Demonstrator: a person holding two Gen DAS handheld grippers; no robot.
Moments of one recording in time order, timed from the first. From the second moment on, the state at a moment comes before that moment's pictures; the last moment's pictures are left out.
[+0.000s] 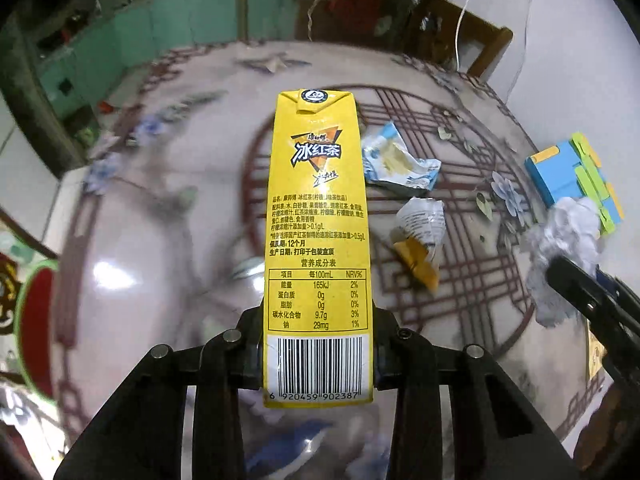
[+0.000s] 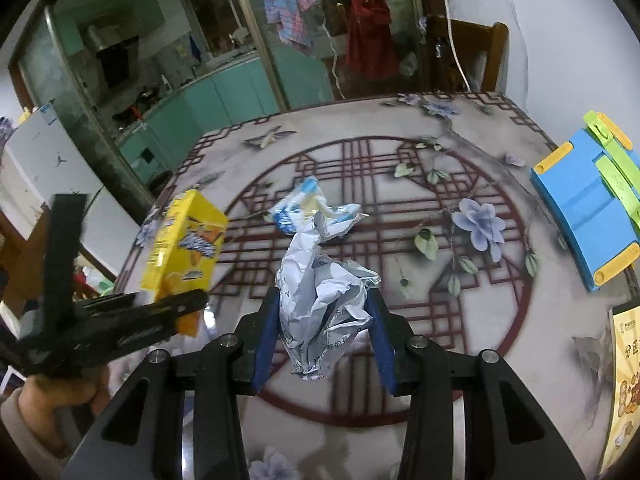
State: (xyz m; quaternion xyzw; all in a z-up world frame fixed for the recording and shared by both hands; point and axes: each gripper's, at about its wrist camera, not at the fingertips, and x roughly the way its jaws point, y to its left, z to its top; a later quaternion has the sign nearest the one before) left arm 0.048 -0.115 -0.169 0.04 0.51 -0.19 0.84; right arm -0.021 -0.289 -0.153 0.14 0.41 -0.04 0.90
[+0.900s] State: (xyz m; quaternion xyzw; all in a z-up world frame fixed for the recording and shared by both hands) left arm 0.015 0.004 -0.113 0.01 0.43 -0.09 0.90; right arm -0.009 -0.153 -0.127 0.08 0.38 0.07 0.92
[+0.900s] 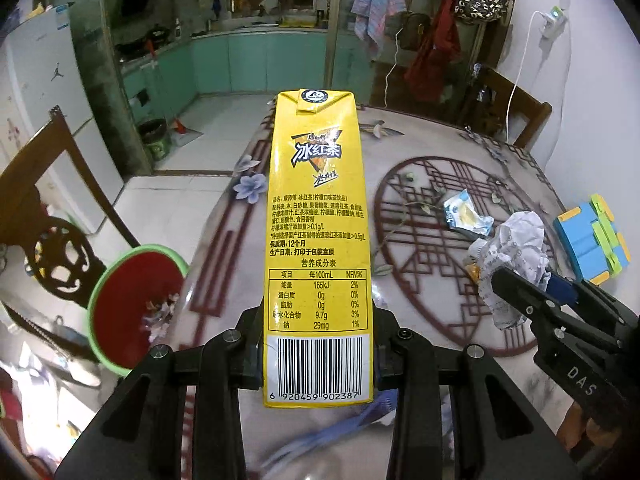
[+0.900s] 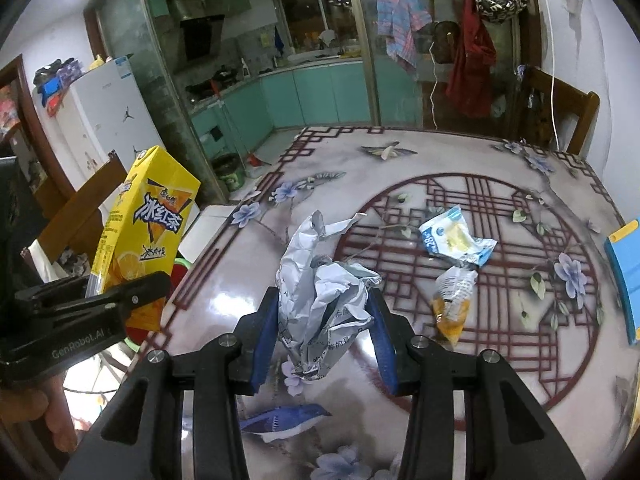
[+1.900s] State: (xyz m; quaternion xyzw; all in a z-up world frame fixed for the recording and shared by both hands) left arm 0.038 0.197 -0.132 -0.02 0.45 -0.05 0.89; right arm 0.043 0.050 -0.103 0.06 0.37 0.10 0.92
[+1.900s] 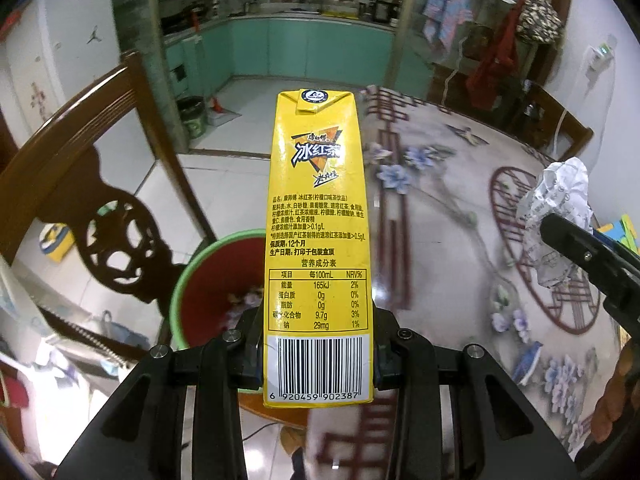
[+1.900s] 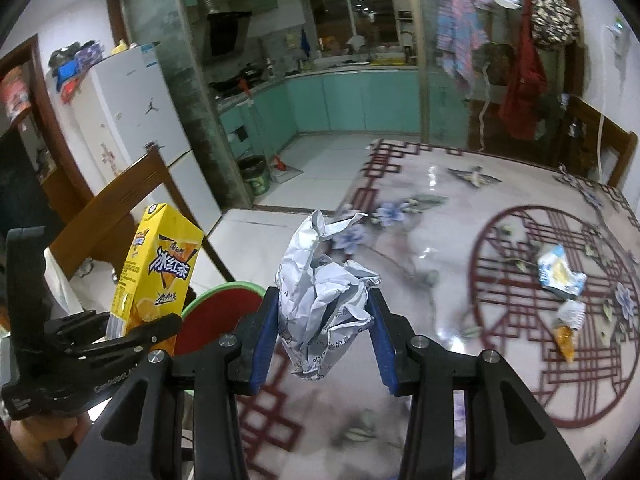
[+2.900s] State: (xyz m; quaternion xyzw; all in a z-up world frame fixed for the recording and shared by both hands) left arm 0.058 0.292 -0.179 -0.04 0.50 0.01 0.87; right arm 0.097 0.157 -0.136 0.03 0.41 0.18 0.89
